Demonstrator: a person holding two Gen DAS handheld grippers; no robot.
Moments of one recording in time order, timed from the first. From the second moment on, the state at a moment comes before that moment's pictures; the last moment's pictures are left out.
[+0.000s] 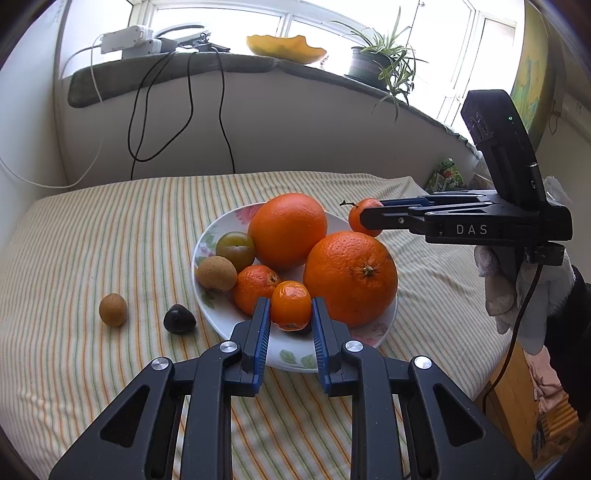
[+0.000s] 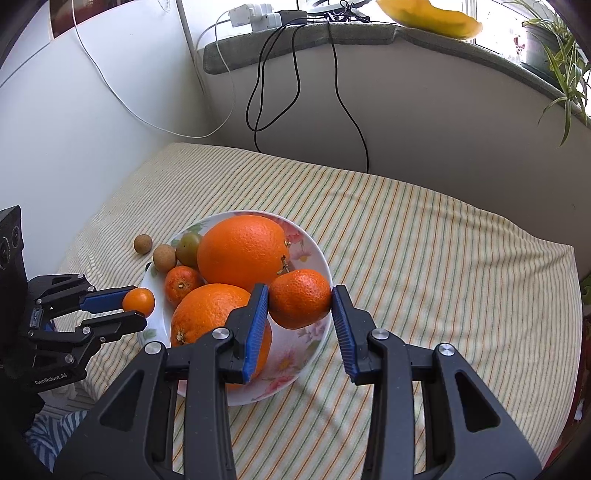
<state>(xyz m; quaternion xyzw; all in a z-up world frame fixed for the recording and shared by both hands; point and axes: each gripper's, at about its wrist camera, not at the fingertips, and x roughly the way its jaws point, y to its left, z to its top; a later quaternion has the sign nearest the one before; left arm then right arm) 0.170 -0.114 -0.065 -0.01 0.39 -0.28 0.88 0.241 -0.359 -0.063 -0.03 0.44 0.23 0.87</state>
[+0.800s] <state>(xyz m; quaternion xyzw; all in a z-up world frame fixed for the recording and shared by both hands) 0.165 -0.110 -0.061 0.00 0.38 -0.28 0.88 0.229 -0.354 -0.045 -0.03 0.41 0.24 0.88</state>
